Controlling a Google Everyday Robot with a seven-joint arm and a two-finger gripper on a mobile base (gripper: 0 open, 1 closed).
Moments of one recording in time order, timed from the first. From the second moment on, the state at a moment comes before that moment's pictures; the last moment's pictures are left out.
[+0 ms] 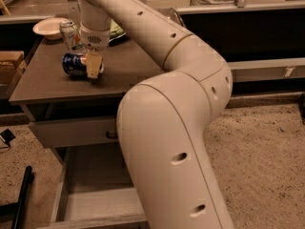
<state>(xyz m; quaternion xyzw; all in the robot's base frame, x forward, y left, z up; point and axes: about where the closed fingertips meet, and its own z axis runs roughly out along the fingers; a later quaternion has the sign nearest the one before) 0.693 0.182 0.832 -0.74 0.66 0.08 0.11</state>
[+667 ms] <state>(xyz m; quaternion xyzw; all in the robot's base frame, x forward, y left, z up) 0.615 0.140 0.880 -0.77 0.58 0.19 0.20</state>
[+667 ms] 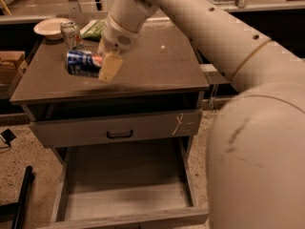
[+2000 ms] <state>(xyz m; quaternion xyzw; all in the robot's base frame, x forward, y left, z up) 0.508 -0.087 0.745 -0.76 0.64 0.07 0.06</state>
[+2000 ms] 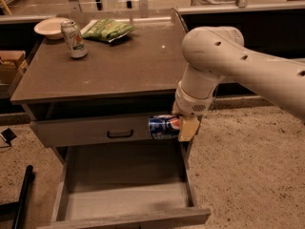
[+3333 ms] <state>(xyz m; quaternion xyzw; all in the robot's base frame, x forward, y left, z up) 0.542 -0.022 0.532 -0.75 0.65 0.07 0.12</state>
